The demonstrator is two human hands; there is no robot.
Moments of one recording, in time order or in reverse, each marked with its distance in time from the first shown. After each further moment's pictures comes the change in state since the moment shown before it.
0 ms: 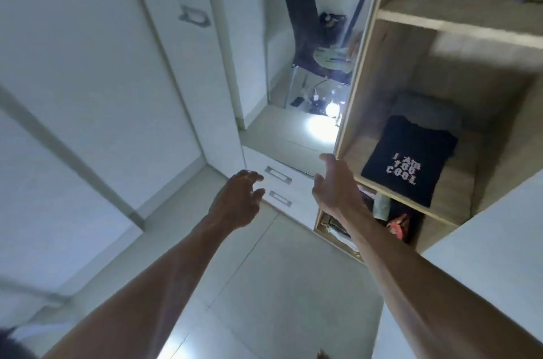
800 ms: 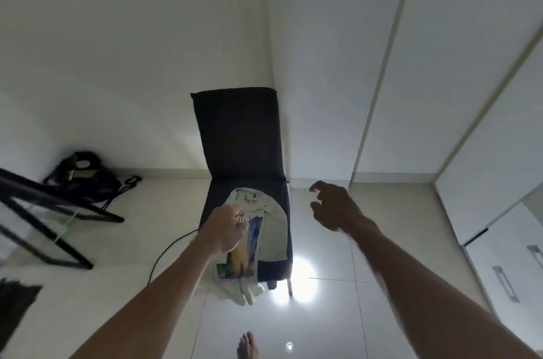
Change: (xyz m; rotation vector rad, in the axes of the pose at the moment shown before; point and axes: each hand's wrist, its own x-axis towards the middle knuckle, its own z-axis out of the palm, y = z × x) left_hand -0.592 -0.168 -0.191 -0.090 0.370 -1.116; right_hand -0.367 -0.375 0.175 -0.160 -0.840 -0.935
